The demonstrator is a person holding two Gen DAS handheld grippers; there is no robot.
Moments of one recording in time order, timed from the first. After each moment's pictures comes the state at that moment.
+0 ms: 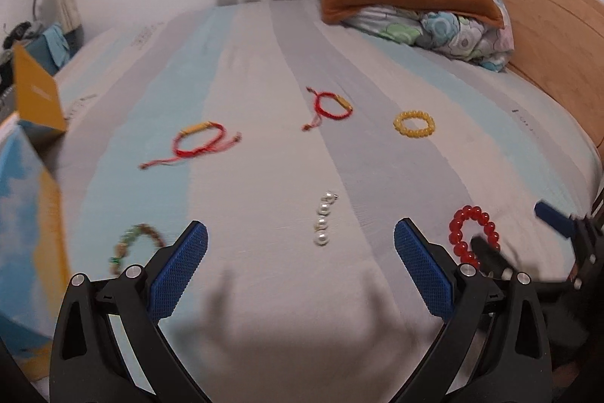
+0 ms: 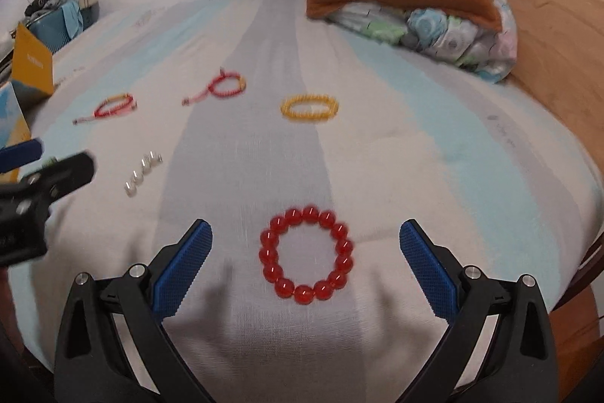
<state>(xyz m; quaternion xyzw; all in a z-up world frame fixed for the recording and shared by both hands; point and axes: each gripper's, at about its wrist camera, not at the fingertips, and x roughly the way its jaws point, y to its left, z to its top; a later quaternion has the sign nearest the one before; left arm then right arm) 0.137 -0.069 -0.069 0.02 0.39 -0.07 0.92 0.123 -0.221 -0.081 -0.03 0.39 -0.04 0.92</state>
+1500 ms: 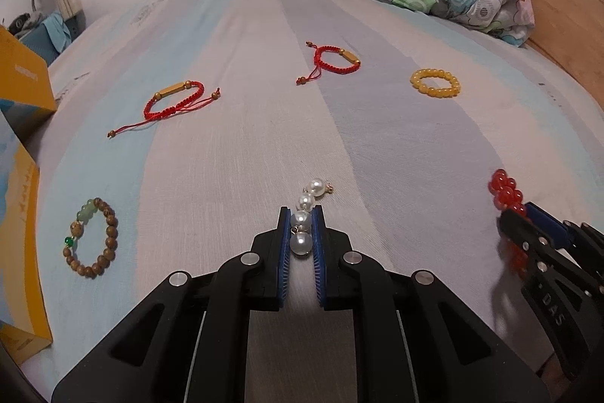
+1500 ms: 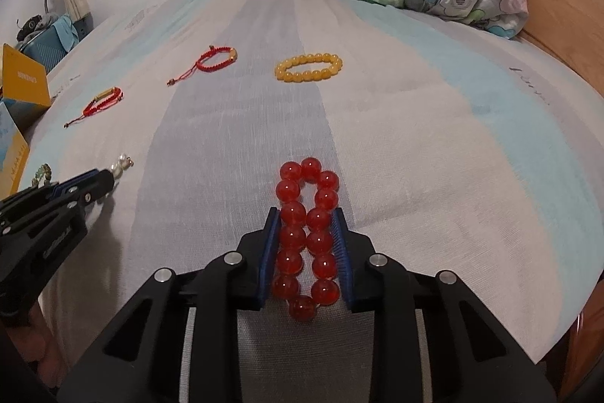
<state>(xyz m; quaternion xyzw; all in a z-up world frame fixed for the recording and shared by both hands) 0.155 -0.086 -0.114 0.04 0.42 -0.04 0.91 0.136 -0.239 -0.112 0.03 0.42 -0.02 0.91</state>
